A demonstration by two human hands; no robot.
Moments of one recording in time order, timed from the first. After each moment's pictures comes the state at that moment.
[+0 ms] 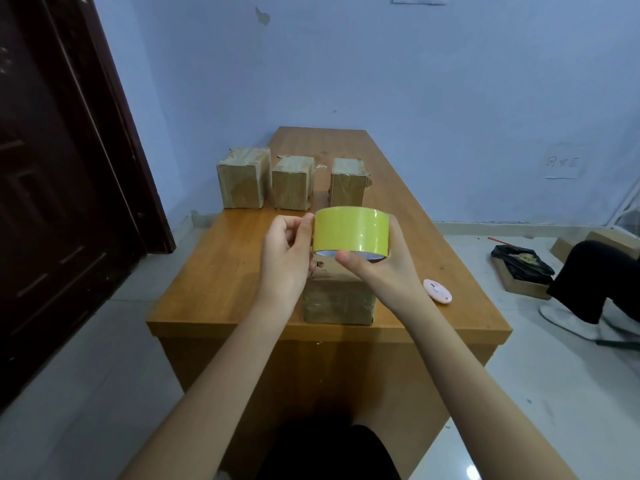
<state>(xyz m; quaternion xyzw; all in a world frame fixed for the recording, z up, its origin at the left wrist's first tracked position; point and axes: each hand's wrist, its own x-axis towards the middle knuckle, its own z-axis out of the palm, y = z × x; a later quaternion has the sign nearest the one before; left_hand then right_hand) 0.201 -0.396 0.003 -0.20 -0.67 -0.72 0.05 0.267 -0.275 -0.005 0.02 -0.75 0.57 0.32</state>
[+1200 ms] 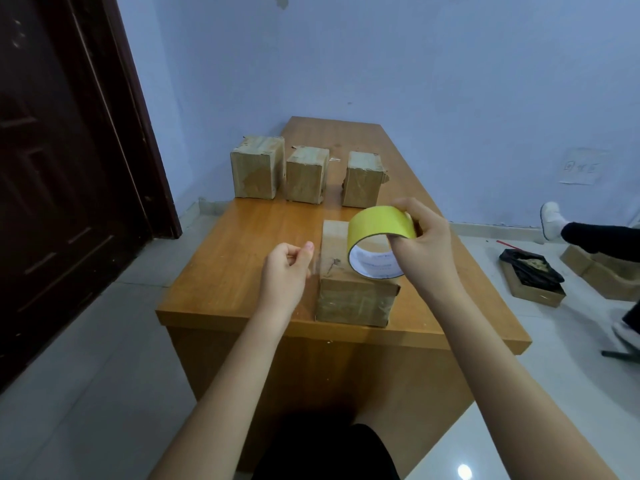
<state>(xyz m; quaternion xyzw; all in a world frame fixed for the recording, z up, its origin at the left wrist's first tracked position) 0.164 -0.409 -0.051 -0.15 -0.74 -0.65 0.02 0.247 -0.257 0.011 -0.04 -0.81 0.43 0.40</state>
